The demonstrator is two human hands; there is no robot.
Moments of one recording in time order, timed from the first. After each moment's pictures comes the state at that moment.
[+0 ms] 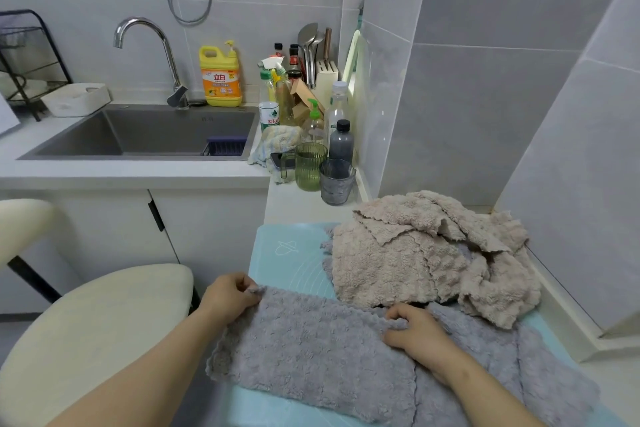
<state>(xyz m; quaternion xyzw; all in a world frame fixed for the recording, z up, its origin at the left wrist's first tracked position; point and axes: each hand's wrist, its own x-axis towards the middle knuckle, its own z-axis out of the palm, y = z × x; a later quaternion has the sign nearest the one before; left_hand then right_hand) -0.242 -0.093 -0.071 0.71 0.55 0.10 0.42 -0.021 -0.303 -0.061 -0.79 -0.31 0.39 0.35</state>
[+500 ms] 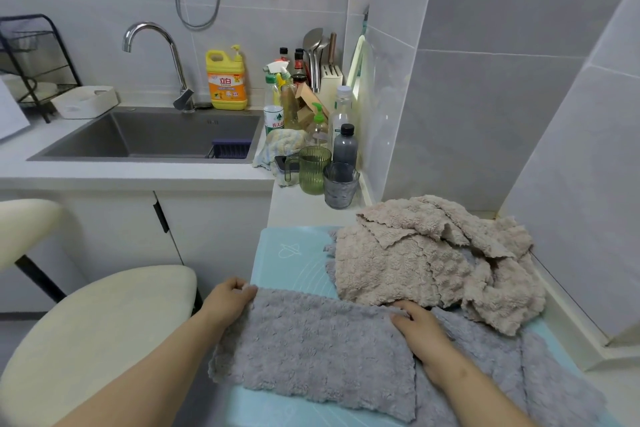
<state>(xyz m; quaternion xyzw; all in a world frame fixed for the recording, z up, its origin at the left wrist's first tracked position) -0.245 -0.098 -0.071 0.64 0.56 0.14 0.50 -0.015 -0.294 -0.079 -0.78 -0.21 0.42 0.42</state>
